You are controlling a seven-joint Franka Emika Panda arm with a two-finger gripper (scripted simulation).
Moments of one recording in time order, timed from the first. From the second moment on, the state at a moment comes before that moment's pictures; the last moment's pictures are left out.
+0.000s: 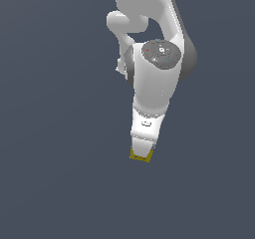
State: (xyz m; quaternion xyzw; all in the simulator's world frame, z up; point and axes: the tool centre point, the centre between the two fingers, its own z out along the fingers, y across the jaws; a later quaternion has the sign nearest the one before) arm 0.081 0.057 0.209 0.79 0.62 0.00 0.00
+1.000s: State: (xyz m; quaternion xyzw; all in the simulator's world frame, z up) arm 0.087 0.060 0.171 0.77 0.64 0.00 0.00
